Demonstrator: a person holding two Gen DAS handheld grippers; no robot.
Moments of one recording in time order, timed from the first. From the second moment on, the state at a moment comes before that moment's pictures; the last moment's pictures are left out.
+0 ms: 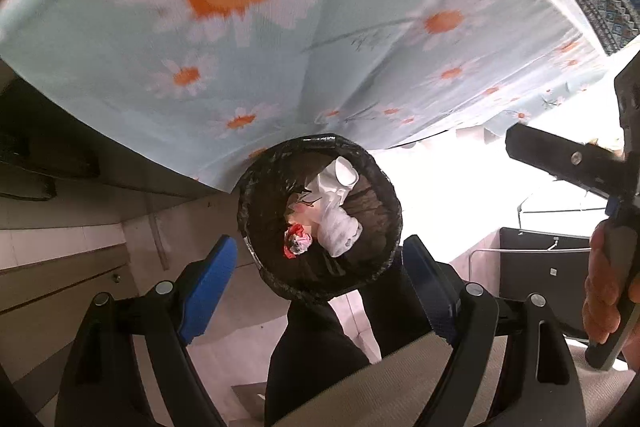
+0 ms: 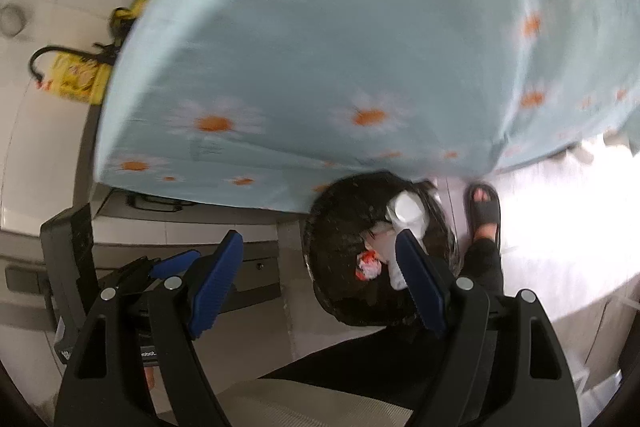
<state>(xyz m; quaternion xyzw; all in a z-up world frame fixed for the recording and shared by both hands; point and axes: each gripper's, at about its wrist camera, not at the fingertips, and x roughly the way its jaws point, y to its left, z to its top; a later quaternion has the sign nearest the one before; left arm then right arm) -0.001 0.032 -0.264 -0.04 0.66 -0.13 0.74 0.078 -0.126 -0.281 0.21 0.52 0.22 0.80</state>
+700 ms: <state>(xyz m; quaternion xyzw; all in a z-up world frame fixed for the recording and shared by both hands) 0.046 0.066 -0.095 0.00 0.55 -0.15 0.82 0.103 -0.144 -0.126 0.16 0.37 0.27 0.87</state>
